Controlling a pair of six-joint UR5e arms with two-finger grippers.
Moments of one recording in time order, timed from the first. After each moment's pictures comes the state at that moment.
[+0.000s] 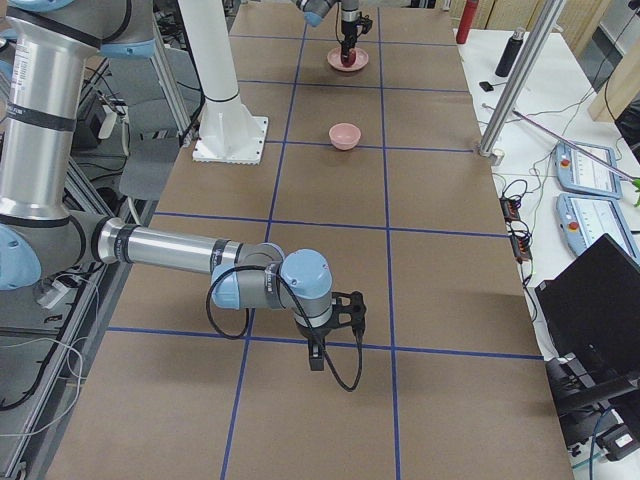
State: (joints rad) left arm -0.93 -1.53 -1.67 -2.20 -2.18 -0.55; right arm 1.59 -1.83 1.72 -1.38 2.30 -0.02
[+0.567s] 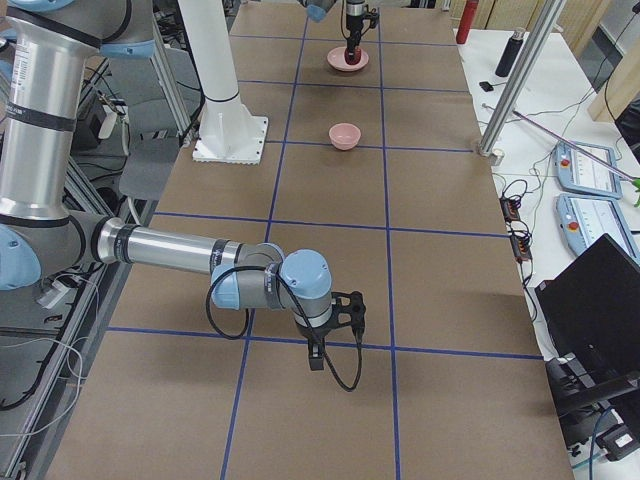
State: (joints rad) left arm -0.90 -1.69 -1.85 -1.89 -2.19 -0.70; right arm 1.59 -1.83 1.72 -1.37 2.31 -0.02
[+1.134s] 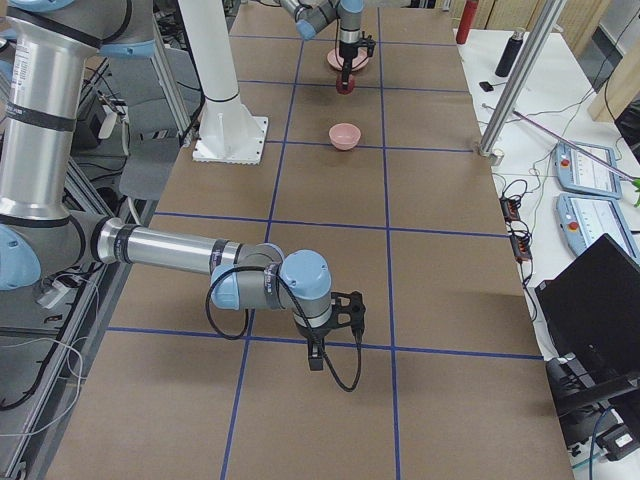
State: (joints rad) left arm -0.66 -2.07 -1.84 -1.58 -2.06 -1.03; right arm 1.59 -1.83 1.72 -1.37 2.31 -0.02
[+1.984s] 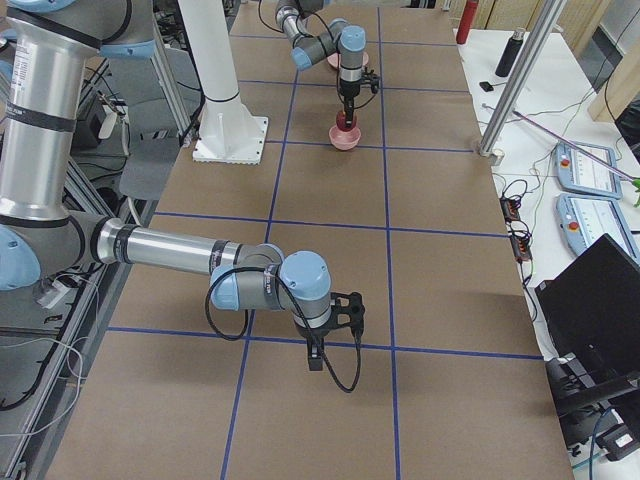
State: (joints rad) left arm -0.54 -2.47 -1.48 -1.58 -1.95 -1.27; right arm 1.59 -1.84 1.72 -1.37 2.31 -0.02
